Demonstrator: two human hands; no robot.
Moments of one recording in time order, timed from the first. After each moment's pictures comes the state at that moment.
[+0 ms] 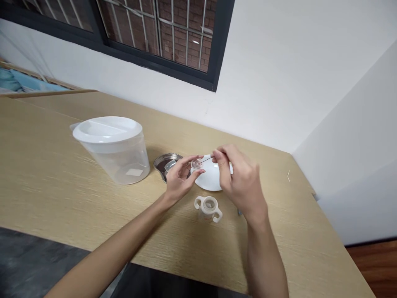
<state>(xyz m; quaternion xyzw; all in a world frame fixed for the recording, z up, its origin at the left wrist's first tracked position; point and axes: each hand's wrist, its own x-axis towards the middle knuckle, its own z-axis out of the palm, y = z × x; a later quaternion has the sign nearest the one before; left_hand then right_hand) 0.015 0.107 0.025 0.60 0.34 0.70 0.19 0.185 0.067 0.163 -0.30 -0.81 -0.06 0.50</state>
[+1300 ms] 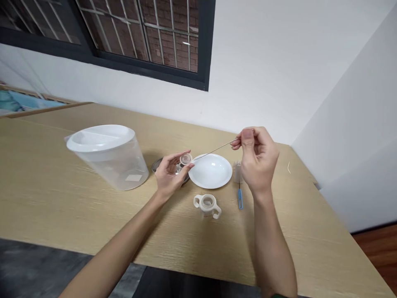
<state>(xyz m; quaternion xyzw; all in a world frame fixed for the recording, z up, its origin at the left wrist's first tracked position) -0.004 0.121 0.024 0.60 0.34 0.72 0.09 0.210 0.092 0.169 -0.28 -0.64 0.12 0.70</state>
